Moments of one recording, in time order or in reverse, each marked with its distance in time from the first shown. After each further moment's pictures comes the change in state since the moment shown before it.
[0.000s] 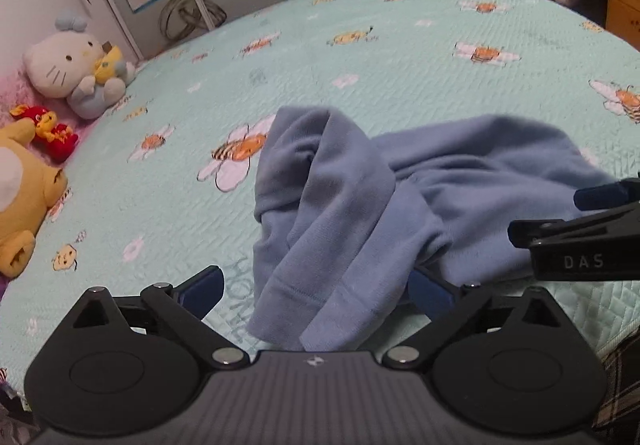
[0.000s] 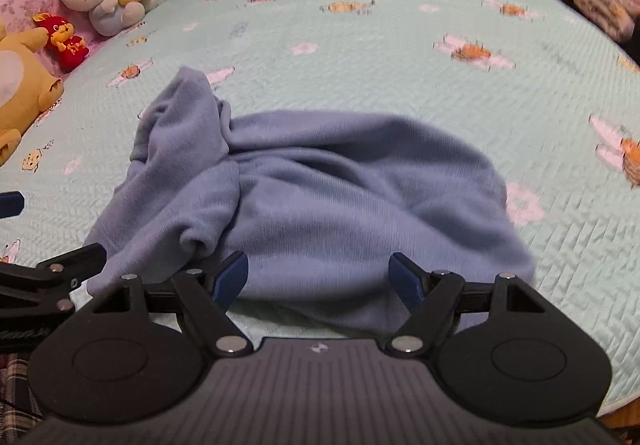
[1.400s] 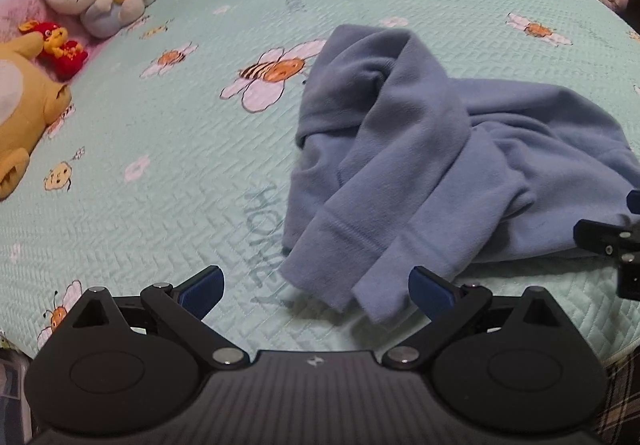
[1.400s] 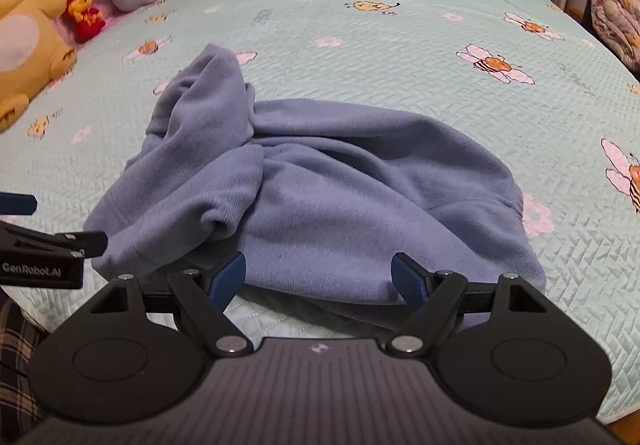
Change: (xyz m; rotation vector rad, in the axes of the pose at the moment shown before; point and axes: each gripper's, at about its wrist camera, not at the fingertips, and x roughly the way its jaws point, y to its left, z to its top) left arm 0.049 0.047 -0.026 -0.144 0.186 -0.010; right arm 0.006 0.024 -0.008 -0.090 0.034 0.006
